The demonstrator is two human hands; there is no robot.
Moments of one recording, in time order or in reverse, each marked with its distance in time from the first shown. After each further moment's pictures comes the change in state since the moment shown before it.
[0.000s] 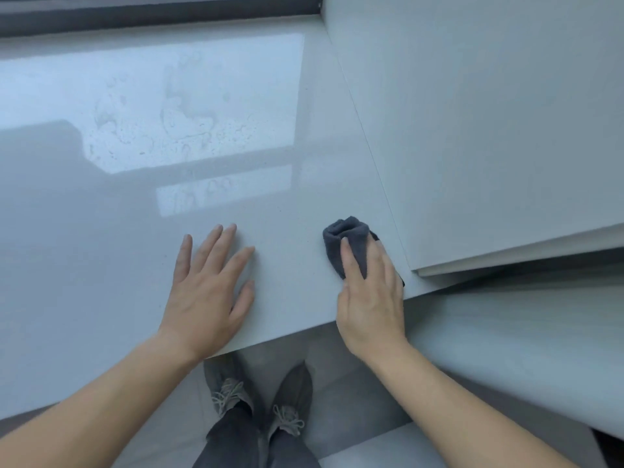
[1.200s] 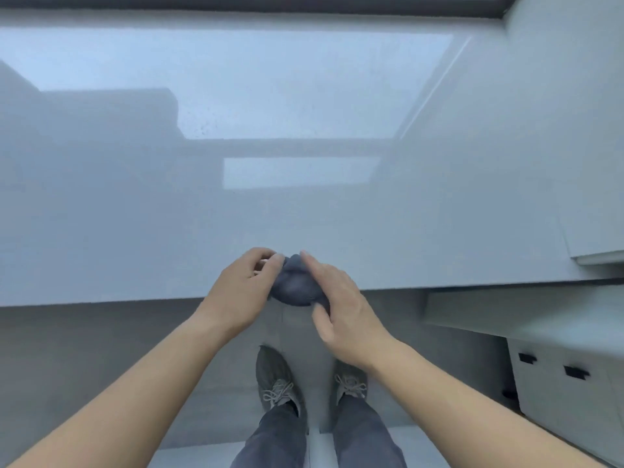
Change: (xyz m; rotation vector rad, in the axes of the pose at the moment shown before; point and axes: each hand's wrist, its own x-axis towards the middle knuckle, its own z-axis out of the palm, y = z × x) left_hand -0.141 -0.148 -0.091 -0.987 -0.085 -0.670; right_hand -0.071 -0.256 0.027 0.596 -0.445 -0.406
